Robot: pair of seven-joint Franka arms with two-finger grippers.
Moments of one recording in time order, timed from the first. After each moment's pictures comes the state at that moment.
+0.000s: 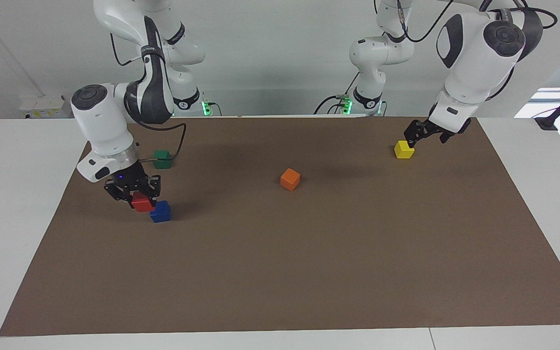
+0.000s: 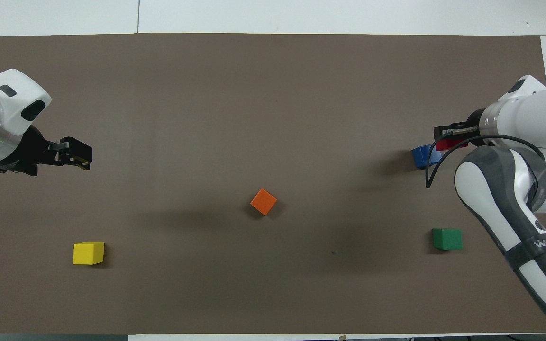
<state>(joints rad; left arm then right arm) 0.06 0.01 -0.21 -1.70 0.05 1.58 -0.19 0.02 0.11 -0.03 -2.04 0.01 2.32 -0.09</state>
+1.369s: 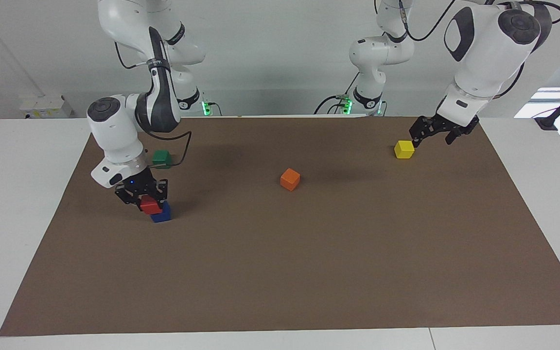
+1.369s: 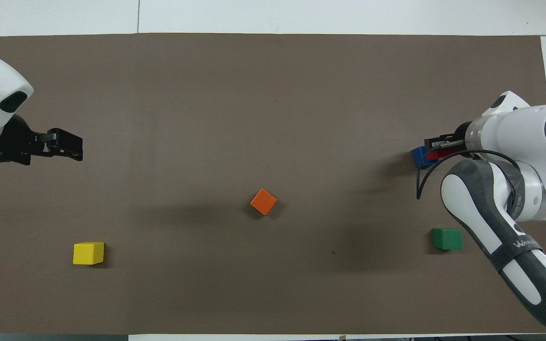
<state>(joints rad) 0.06 0.01 -0.17 -1.66 0.01 1.61 -0.12 0.03 0.13 -0.03 -2.12 0.01 2.41 -0.12</state>
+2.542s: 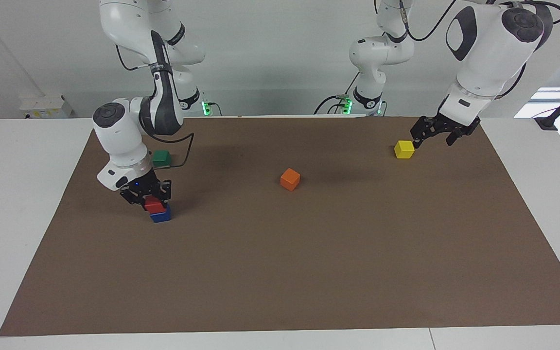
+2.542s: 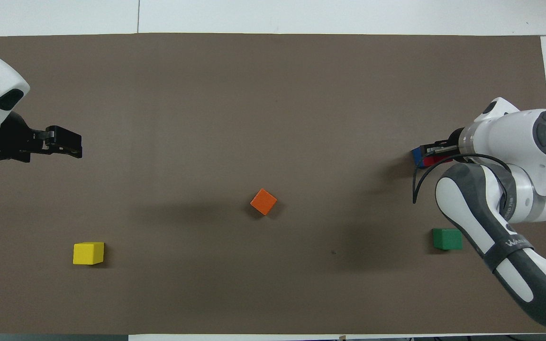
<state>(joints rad) 0.06 0.01 -0.17 -1.66 0.00 1.61 -0.12 0.03 0.14 -0.03 -2.14 0.01 2.41 -0.13</state>
